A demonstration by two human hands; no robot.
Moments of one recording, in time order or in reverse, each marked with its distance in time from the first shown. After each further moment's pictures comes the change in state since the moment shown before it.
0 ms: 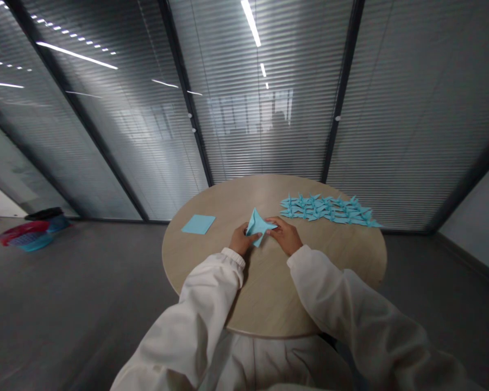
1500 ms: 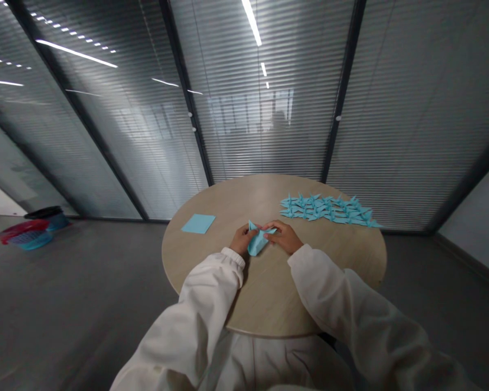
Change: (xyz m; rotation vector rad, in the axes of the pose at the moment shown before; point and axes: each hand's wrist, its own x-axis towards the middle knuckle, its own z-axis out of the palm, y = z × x) left_hand -0.003 0.008 0.004 -0.191 -0.031 -0.085; right_hand -0.001 -0.008 -0.002 0.126 -0.143 0.073
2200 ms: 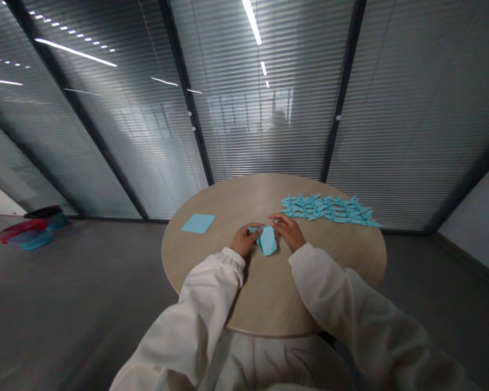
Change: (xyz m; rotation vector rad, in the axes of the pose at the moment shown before) left_hand -0.003 -0.001 0.004 0.068 -0.071 0.042; right_hand 0.004 -0.009 -0.004 0.164 0.200 0.060
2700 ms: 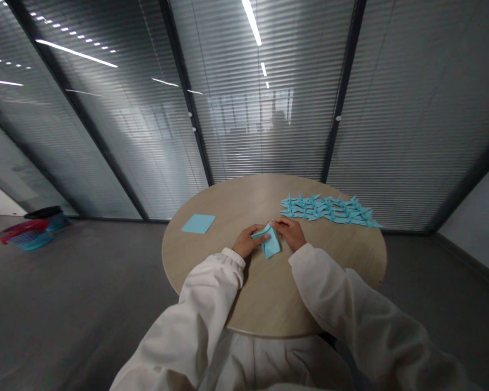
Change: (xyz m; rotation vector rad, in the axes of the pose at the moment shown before) left_hand -0.008 0.013 0.006 0.020 -0.109 0.018; right_hand 0.002 0.003 -0.001 -0.041 0.075 -0.003
